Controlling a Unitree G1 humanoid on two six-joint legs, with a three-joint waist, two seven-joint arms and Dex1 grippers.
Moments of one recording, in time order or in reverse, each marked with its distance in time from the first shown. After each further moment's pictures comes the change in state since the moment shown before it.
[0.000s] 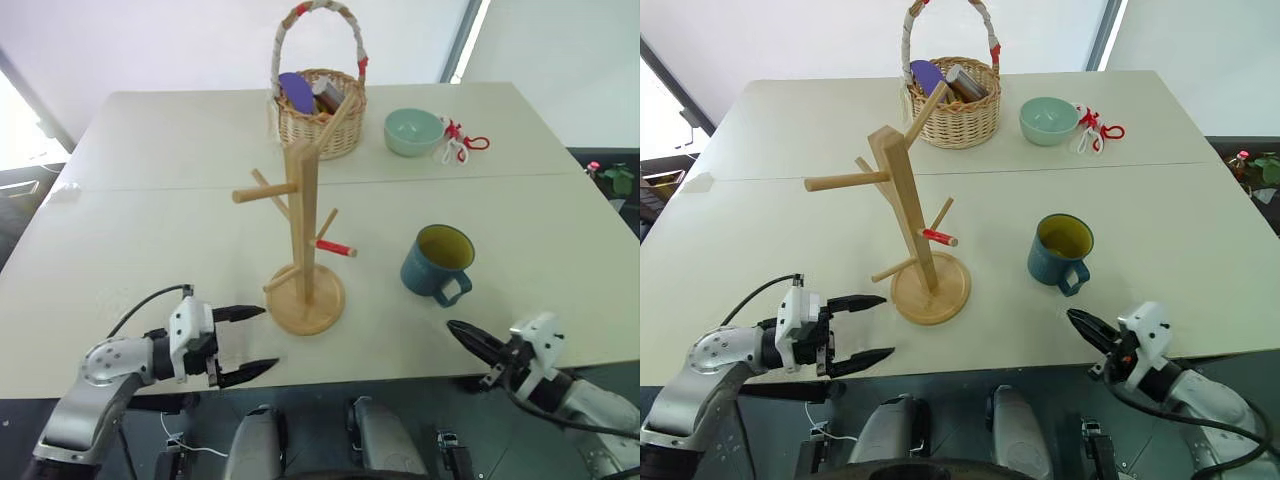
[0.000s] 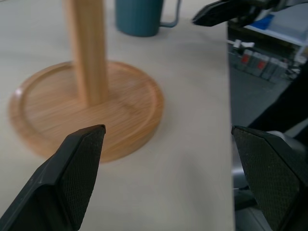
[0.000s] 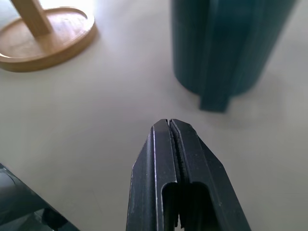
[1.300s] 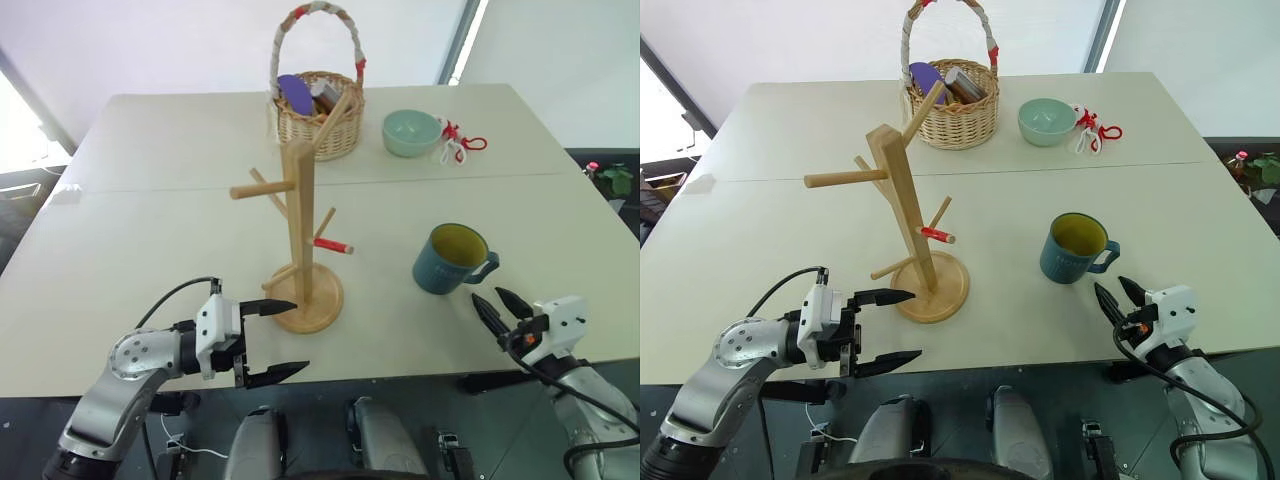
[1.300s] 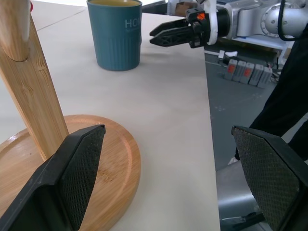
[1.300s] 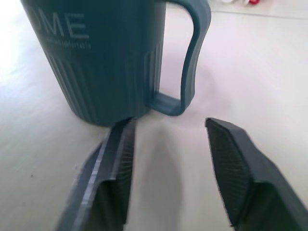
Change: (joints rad) left arm -0.067 -0.050 -0.078 -0.060 0.009 -0.012 0.058; right arm -0.139 0.107 -0.102 0.201 -0.058 -0.098 -0.226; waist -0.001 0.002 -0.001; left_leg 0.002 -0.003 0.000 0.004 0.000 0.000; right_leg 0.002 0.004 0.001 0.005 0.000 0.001
